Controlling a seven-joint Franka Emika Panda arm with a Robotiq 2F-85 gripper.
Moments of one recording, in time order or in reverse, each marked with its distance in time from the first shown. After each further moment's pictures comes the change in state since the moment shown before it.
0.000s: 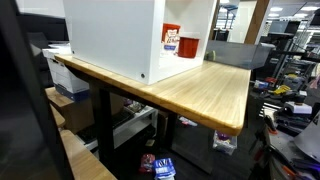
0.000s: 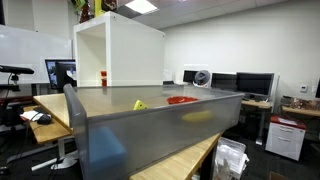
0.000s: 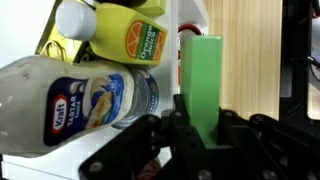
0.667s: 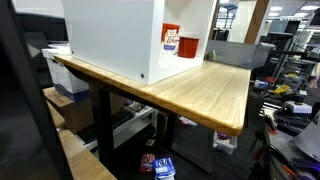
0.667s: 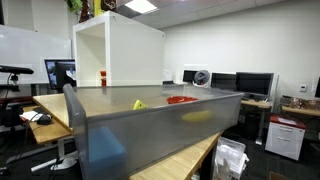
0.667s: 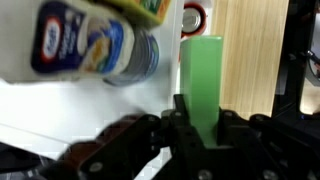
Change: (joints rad) arm 0.026 0.064 0.061 0.059 0.012 -0.001 -0.013
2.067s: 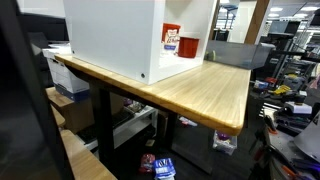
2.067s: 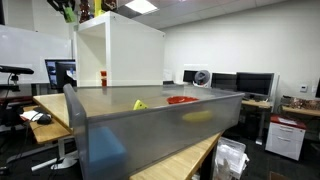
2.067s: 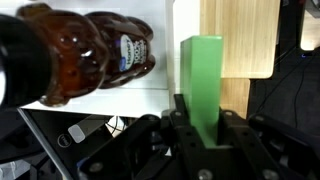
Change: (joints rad) arm 0.205 0.332 0.025 0.393 -0.021 -0.119 0.270
